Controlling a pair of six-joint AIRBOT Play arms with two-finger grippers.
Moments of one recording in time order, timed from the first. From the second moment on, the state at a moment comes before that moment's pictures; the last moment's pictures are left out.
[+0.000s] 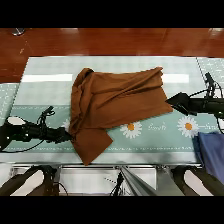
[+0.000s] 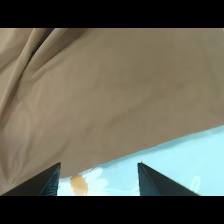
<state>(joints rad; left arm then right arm) 0.25 -1.08 0.37 0.82 -1.22 -1.04 -0.32 -0.99 0.72 -0.82 1.08 1.33</state>
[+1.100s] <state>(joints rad) 0.24 -1.05 0.49 0.73 -1.21 -1.05 -0.50 -1.37 0.77 -0.81 1.08 1.30</state>
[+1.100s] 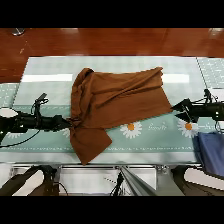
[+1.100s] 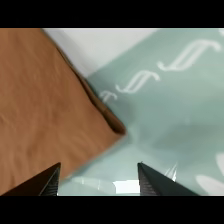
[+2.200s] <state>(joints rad) 0.37 -0.83 1.29 0.28 -0.93 -1.02 -0.25 -1.27 2.03 -1.08 1.27 1.48</state>
